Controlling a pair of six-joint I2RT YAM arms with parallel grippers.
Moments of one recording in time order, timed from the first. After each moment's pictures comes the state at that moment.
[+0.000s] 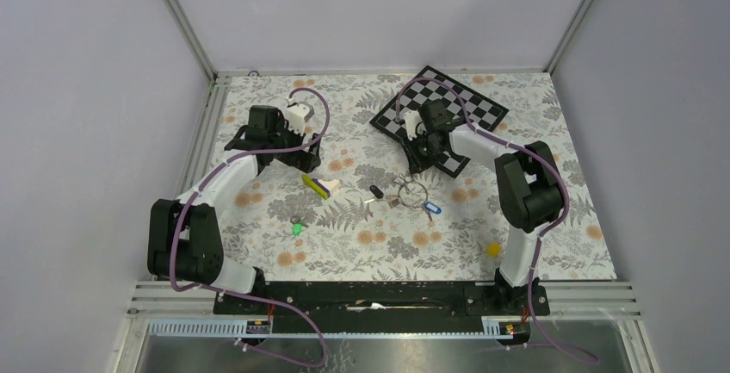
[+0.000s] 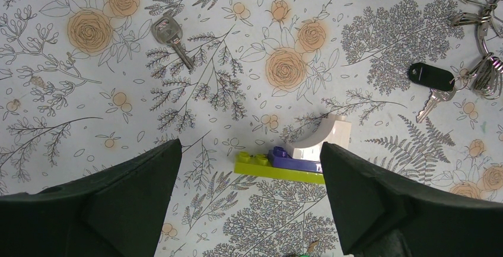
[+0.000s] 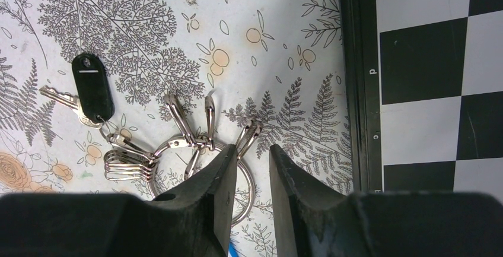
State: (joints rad) left arm -0.16 1.45 0.97 -0.32 0.36 0.23; right arm 0.42 1.90 1.28 -0.51 -0.28 -0.17
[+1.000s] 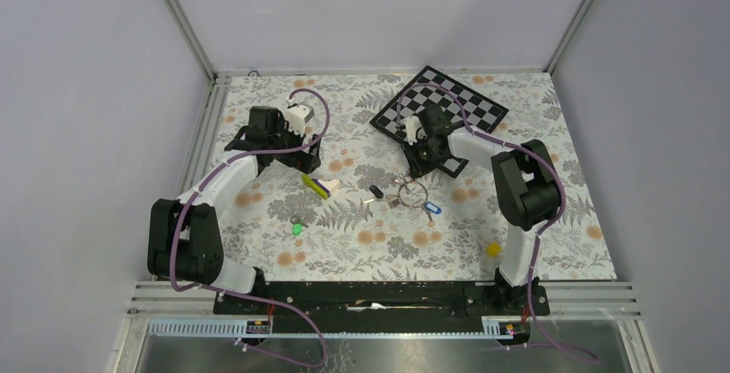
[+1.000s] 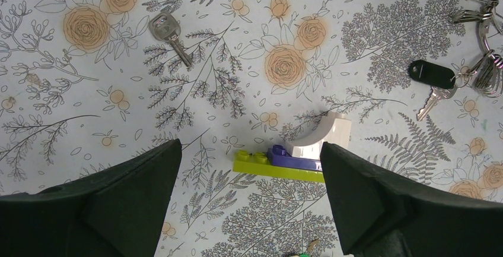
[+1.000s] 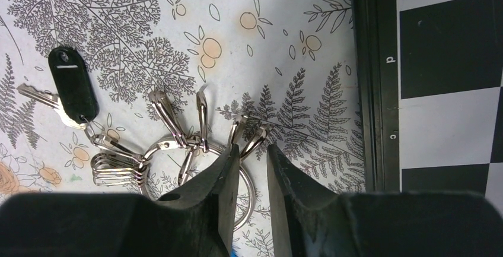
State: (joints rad) left arm -0.16 1.45 0.96 -0.32 0.36 0.23; right arm 0.42 1.92 1.25 -0.49 -0.27 -0.15
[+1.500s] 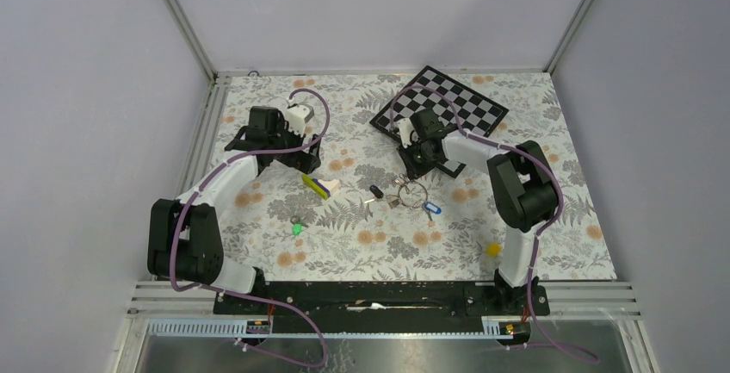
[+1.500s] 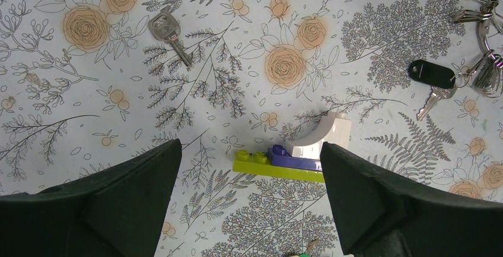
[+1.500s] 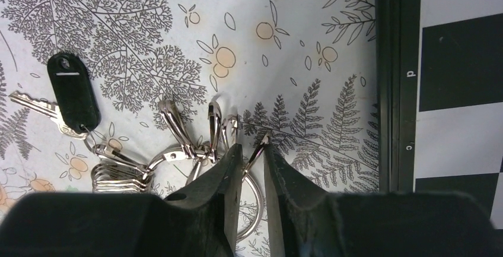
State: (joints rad) left arm -0.16 1.45 0.96 -0.32 0.36 0.23; right arm 0.46 1.92 1.24 -0.46 -0.22 -0.15
